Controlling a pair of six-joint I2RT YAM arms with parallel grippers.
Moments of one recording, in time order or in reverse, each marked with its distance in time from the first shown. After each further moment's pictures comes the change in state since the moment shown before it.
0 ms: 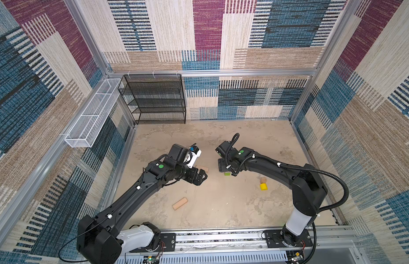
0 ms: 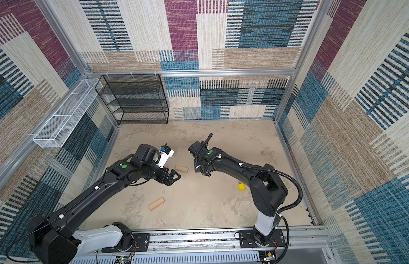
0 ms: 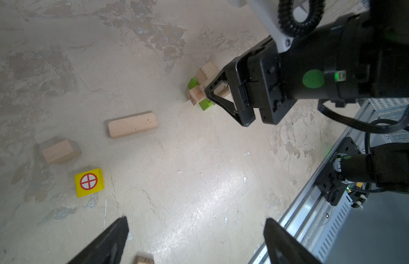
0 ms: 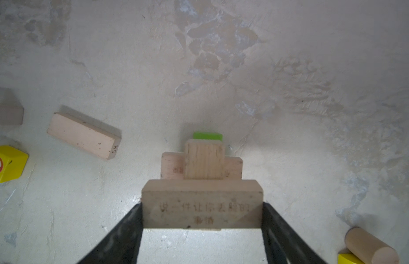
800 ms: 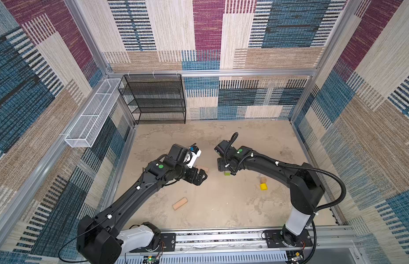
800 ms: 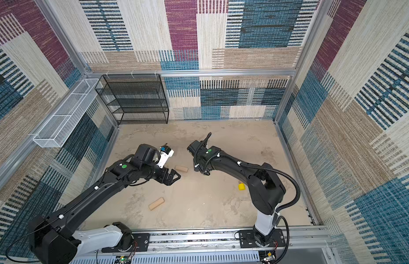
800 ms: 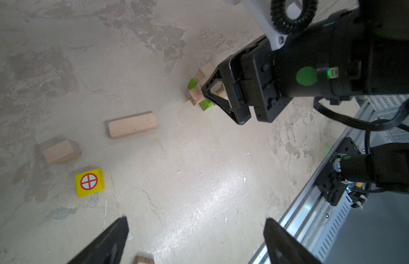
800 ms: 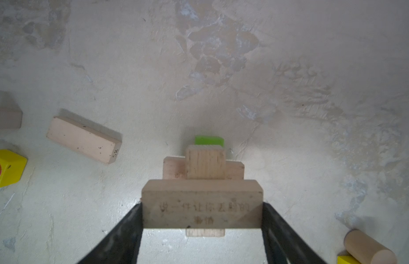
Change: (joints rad) left arm 0.001 -0.002 0.000 0.000 0.000 0.000; right arm 0.000 0.026 0.032 -0.016 0.002 -0.006
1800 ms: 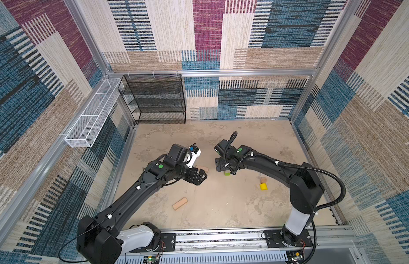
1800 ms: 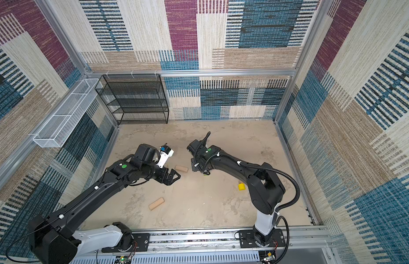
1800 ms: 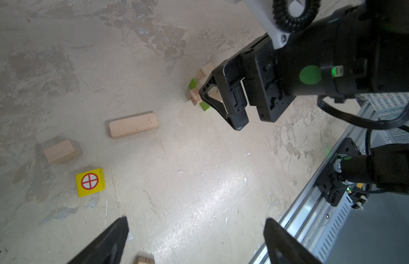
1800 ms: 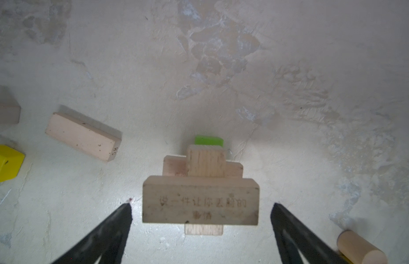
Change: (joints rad) left arm 0.006 0.001 0.000 0.000 0.000 0.000; right arm 0.001 0.002 0.021 -0.021 -0.001 -0.023
